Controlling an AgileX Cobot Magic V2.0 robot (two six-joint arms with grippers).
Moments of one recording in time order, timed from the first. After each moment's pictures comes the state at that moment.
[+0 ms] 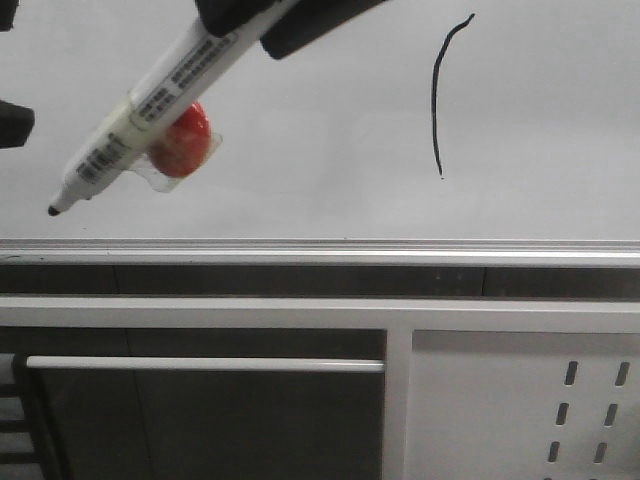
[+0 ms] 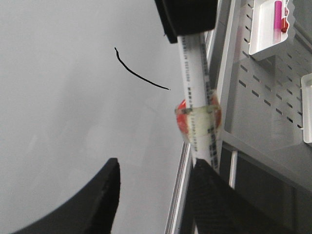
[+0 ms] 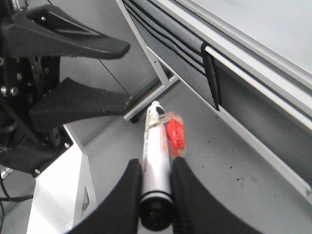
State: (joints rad) left arm -0.78 0.69 -0.32 0.91 -0.14 0.08; right arm 0.96 1.11 -0.94 0.27 0.53 0.04
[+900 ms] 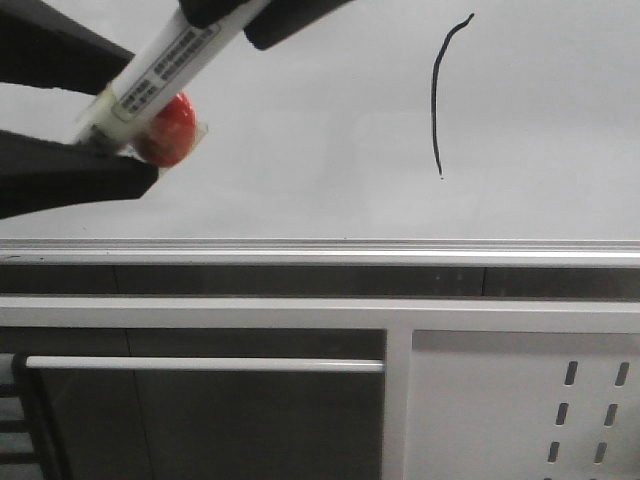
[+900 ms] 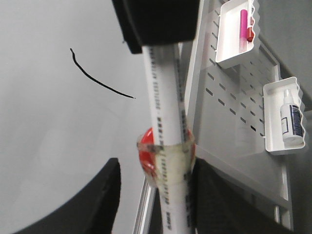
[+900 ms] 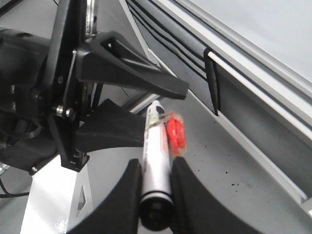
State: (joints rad) left arm -0.78 0.90 -0.38 0.91 -0.24 0.03; right arm 0.97 1.11 -0.94 0.24 0.53 0.04
